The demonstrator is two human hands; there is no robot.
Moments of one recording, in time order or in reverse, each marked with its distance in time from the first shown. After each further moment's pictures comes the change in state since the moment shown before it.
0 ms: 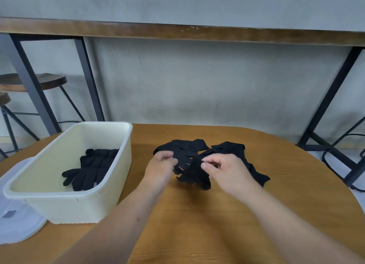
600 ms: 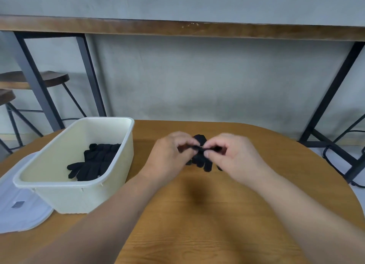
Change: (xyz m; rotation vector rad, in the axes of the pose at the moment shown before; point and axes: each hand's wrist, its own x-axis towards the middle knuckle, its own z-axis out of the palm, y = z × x) left_hand -0.024 0.026 -0.005 0.353 -0.150 0.729; right_hand -0.011 -0.022 -0.031 -0.073 0.047 -0.293
